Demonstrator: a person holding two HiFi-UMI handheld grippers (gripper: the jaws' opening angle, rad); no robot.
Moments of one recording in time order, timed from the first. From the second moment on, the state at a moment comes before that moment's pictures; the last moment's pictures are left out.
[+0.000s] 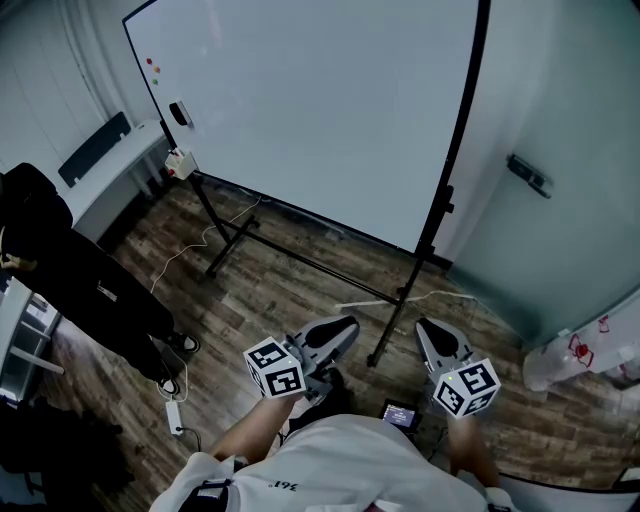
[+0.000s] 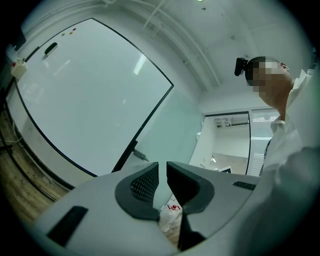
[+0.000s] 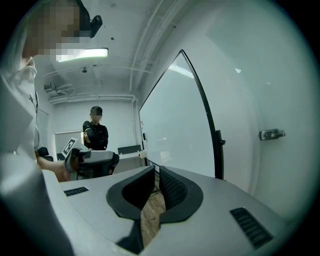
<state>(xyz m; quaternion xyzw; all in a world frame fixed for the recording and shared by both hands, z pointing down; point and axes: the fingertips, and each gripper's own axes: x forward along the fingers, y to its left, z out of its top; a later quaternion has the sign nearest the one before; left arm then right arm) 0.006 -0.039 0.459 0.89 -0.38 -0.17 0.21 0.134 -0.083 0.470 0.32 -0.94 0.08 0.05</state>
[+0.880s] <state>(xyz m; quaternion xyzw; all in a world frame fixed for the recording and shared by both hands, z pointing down) -0.020 -0.016 0.462 0.89 -0.38 -0.16 0.20 0.115 -0.071 0.475 0.33 -0.94 0.10 0.04</state>
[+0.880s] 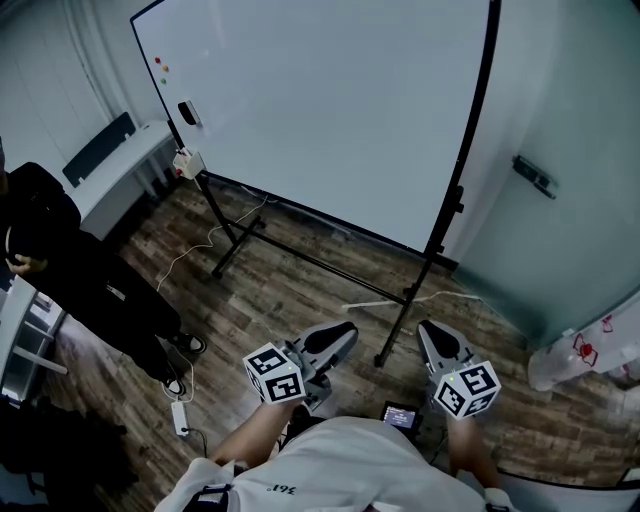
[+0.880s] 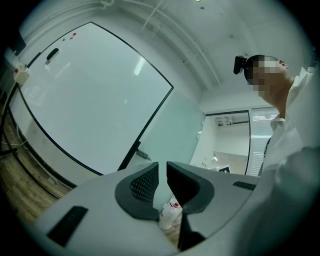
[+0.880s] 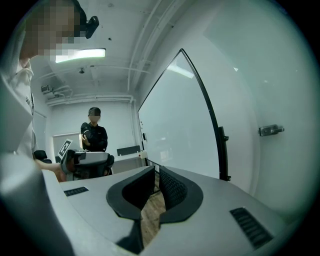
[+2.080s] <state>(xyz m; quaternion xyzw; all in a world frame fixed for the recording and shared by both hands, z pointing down) -0.131 -0.004 0.473 0.90 -0.36 -0.14 0.22 0.010 -0.048 0.484 0.36 -0.93 0.11 0.06</state>
